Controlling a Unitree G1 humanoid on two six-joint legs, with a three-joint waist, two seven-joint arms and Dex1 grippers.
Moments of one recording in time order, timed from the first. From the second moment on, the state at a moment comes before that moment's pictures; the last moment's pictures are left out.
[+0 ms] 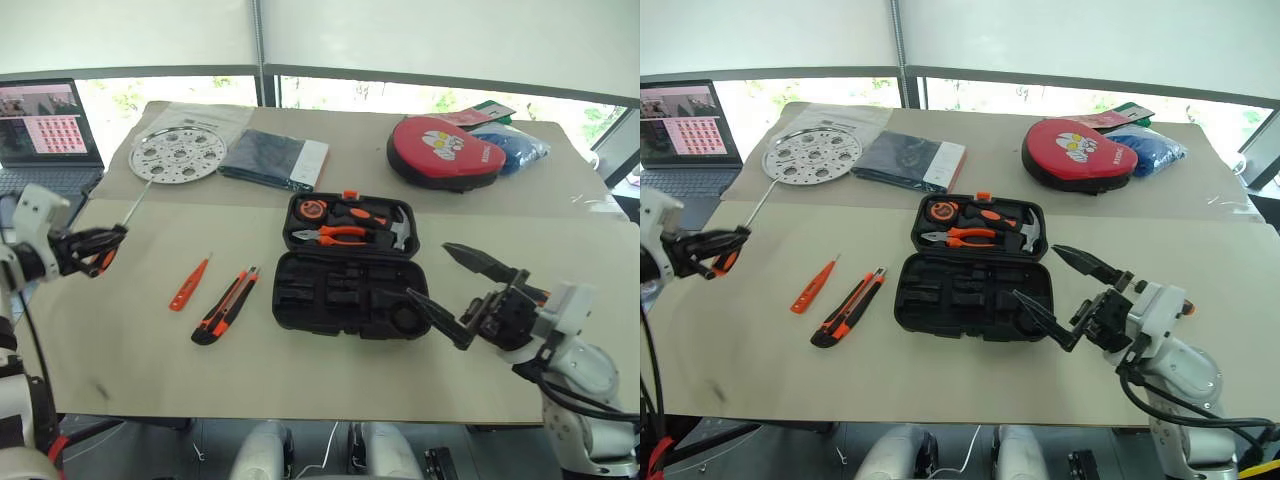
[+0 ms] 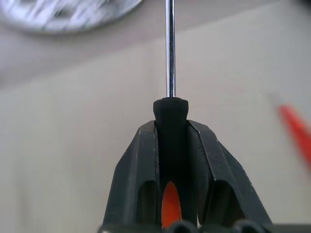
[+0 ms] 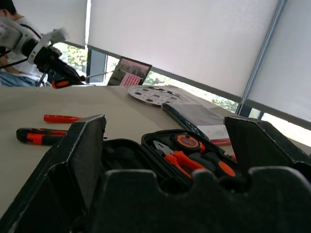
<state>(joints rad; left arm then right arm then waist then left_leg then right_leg) -0.64 0.99 0.18 0.68 -0.28 0.18 -1.23 0.13 -0.52 -0.24 -0.45 0.59 -0.11 0.88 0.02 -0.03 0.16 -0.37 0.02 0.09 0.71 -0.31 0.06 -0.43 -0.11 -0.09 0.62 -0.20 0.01</state>
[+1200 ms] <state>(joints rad) -0.95 0.41 -0.53 0.42 0.19 0.17 -1.13 0.28 -0.66 -0.39 -0.46 0.61 0.02 0.92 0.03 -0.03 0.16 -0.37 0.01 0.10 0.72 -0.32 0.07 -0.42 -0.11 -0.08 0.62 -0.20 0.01</state>
